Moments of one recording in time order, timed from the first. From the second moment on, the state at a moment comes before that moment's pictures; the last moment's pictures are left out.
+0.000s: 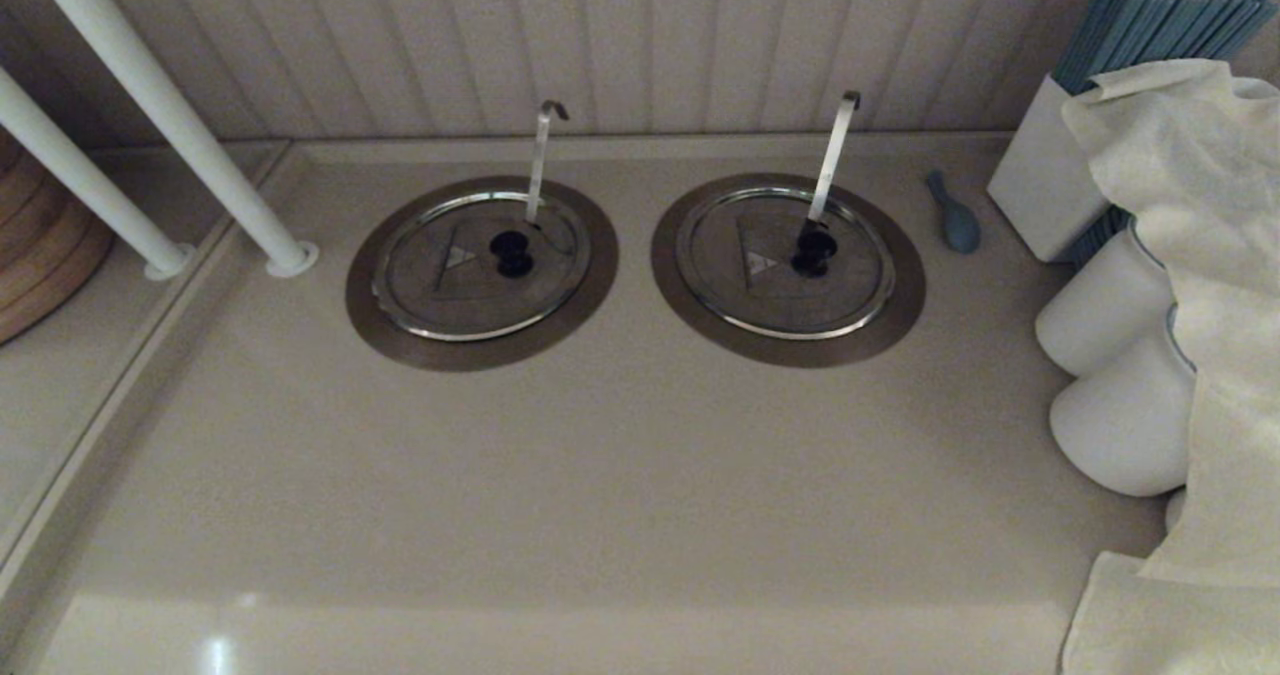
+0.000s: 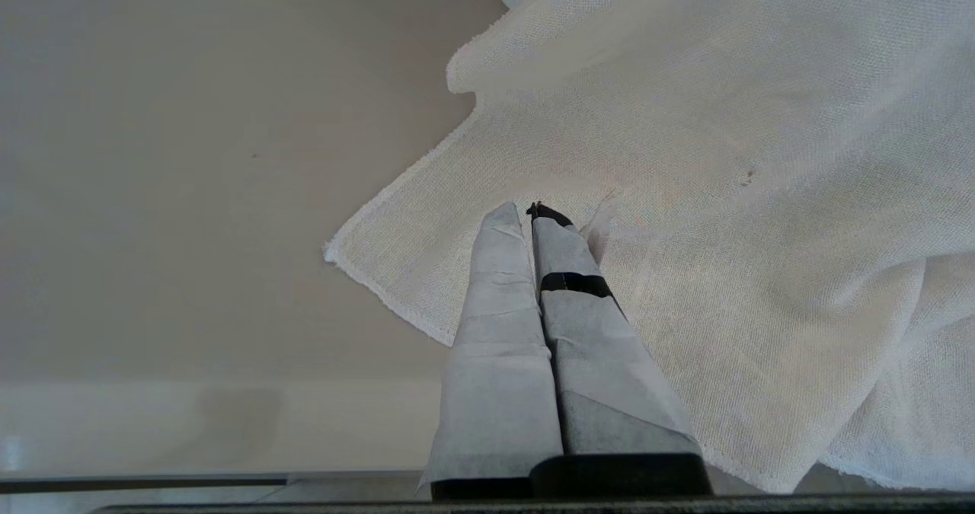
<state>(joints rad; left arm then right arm) 0.01 0.08 -0.30 0.01 -0.02 0.00 0.00 0.00 0.00 0.00 0.00 0.00</state>
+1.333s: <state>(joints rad) -0.33 1.62 -1.21 -0.24 0.07 -0.10 0.00 0.00 0.00 0.00 0.00 0.00</state>
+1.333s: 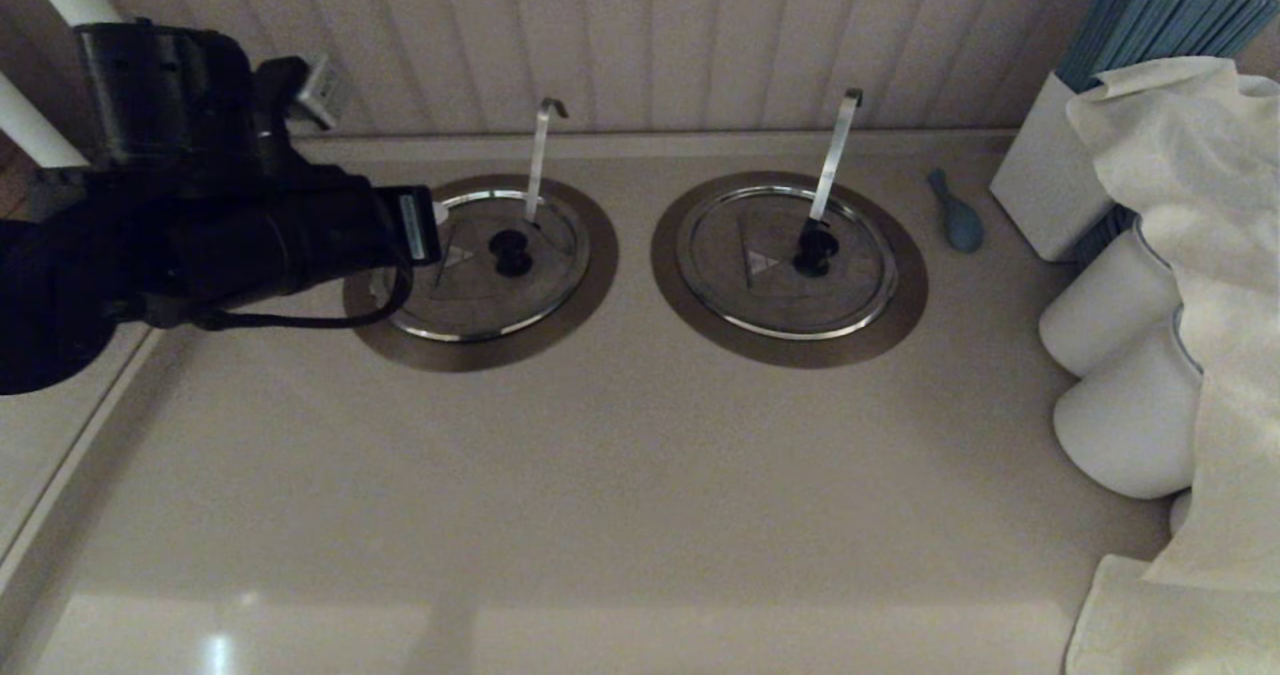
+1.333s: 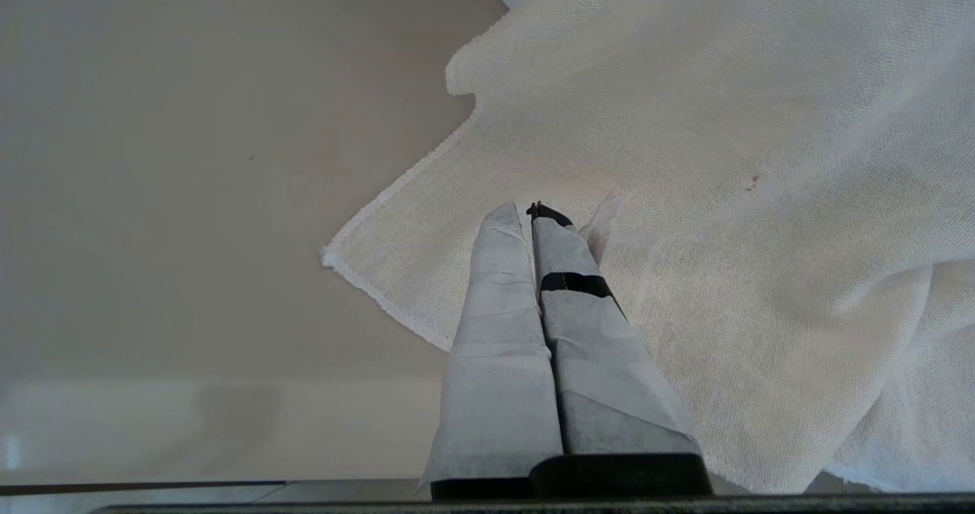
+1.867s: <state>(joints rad) -0.39 1.79 -1.19 -0.45 0.13 -0.14 0.00 0.00 0.00 0.00 0.00 0.00</state>
